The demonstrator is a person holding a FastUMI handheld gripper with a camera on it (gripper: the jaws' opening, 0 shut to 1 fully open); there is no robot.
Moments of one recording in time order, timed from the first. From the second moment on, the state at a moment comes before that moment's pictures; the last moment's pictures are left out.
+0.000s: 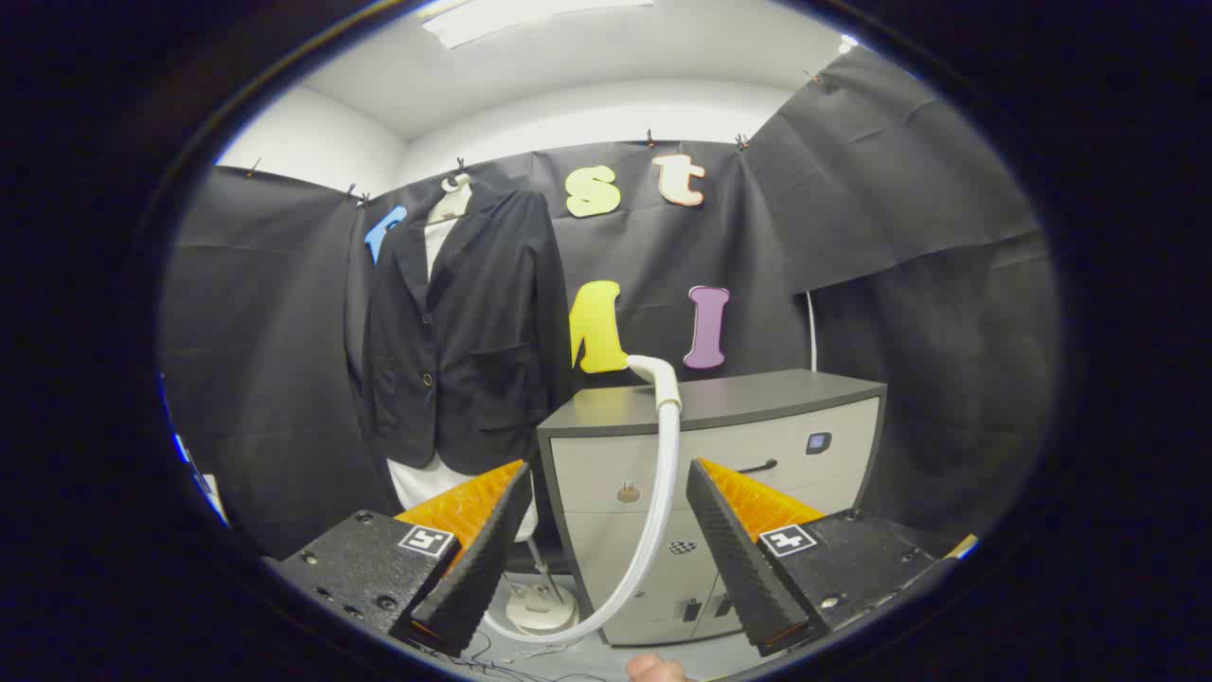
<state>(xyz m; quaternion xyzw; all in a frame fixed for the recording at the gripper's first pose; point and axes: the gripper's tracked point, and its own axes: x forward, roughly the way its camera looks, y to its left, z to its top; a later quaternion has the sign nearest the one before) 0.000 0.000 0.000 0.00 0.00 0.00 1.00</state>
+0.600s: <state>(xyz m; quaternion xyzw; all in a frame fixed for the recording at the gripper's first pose) -0.012 -0.024 0.003 0.01 0.01 -0.01 1.00</state>
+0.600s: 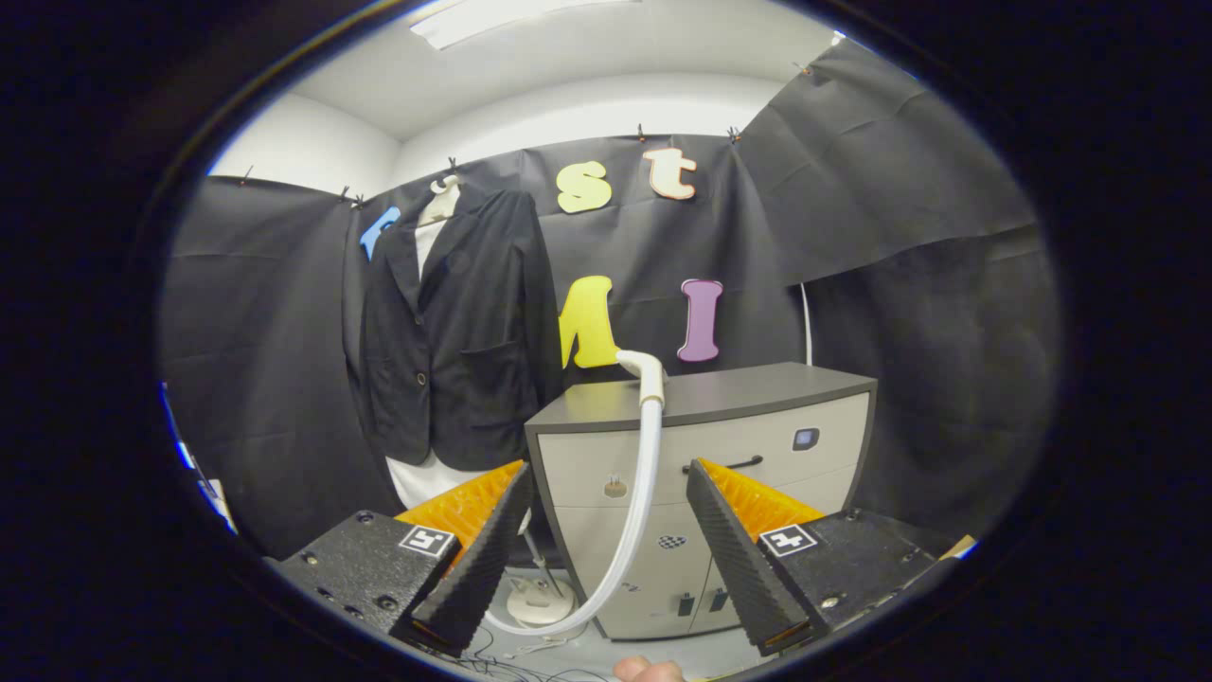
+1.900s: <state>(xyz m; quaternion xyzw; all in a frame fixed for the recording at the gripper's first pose) 0.082 -0.013 0.064 -0.02 0.05 -0.10 0.99</state>
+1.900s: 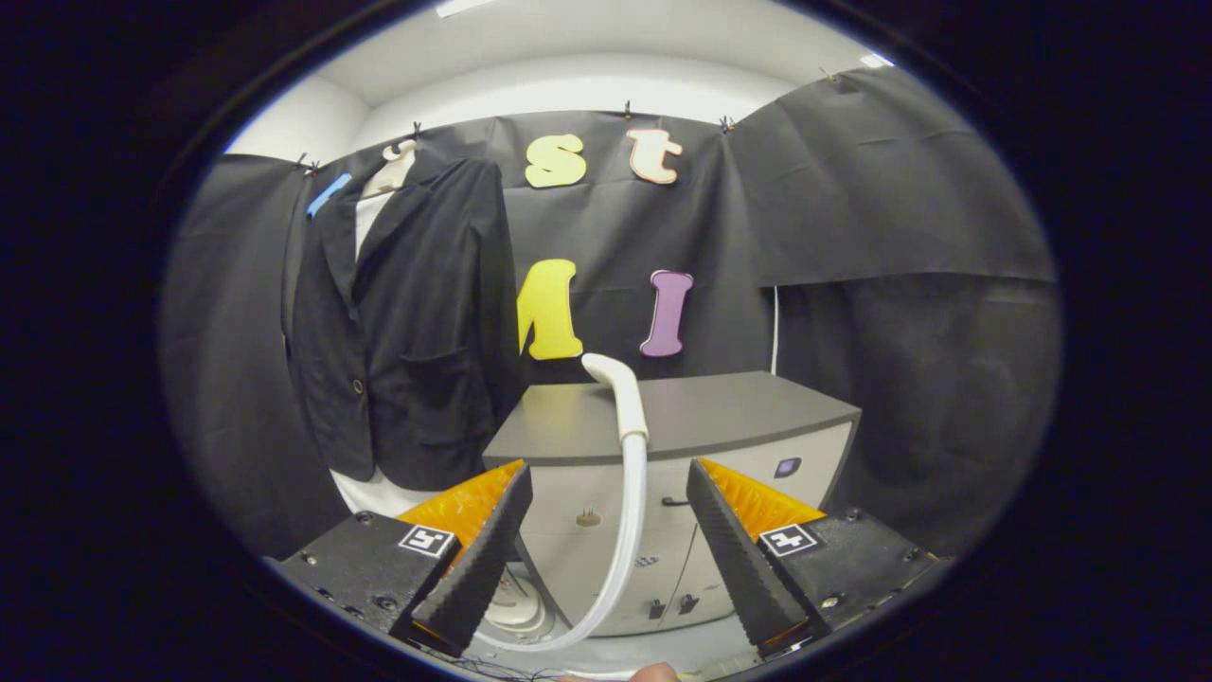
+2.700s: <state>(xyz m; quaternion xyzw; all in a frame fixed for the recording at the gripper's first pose) 0.302 -0.085 0.059 0.00 0.25 -0.04 0.97</state>
